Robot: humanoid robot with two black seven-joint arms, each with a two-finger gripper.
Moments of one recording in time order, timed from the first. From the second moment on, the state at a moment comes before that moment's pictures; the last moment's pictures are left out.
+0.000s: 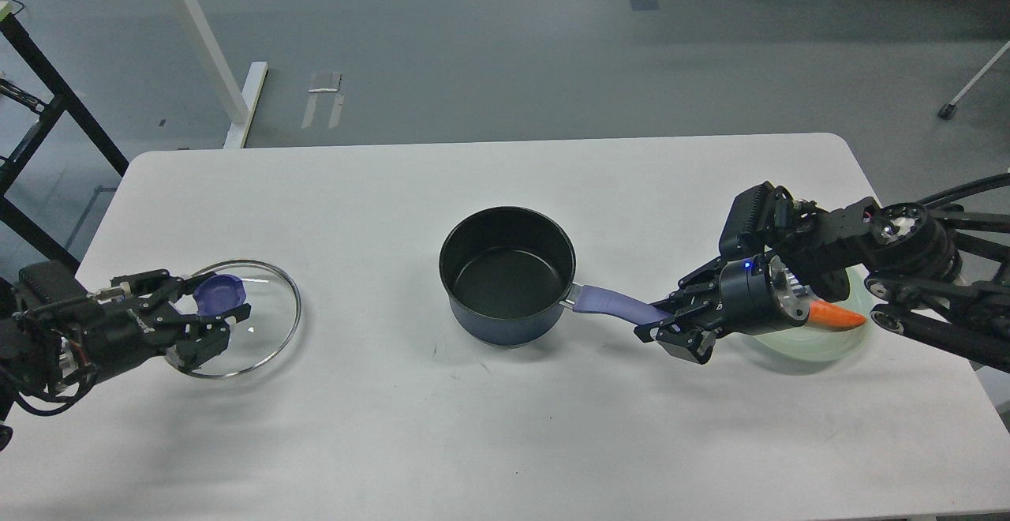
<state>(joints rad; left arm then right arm) -0.61 0.91 -0.07 -1.00 1.80 0.46 -0.49 1.14 -0.71 -0.11 1.36 -1.89 0.31 0.49</state>
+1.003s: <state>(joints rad) -0.58 0.82 -0.07 -0.90 1.73 0.46 -0.49 1.14 -0.72 -0.10 1.36 -1.89 0.31 0.49</state>
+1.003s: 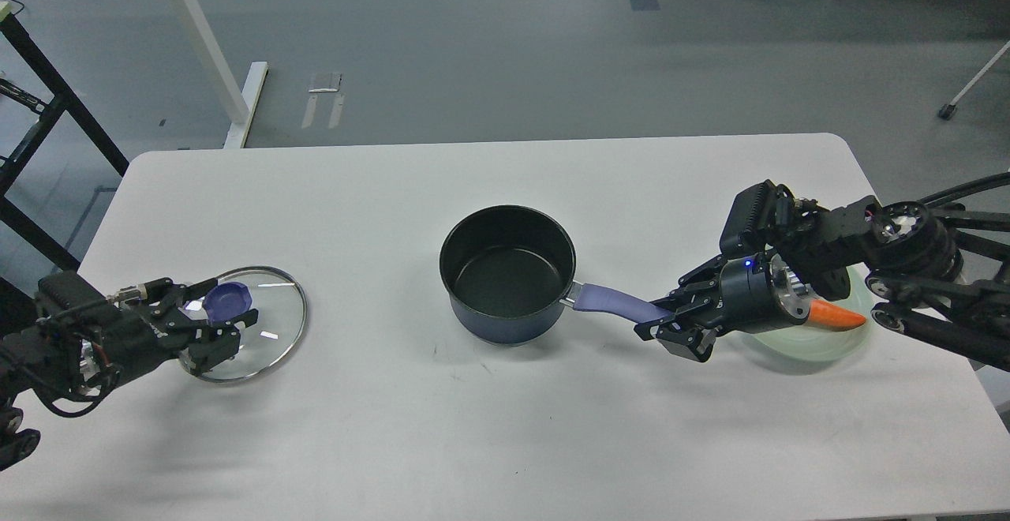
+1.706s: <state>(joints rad) -0.82 0.90 -0.10 -1.06 0.71 -0.05 -0.49 1.14 -0.72 -0.10 1.36 -1.89 0.30 0.49</state>
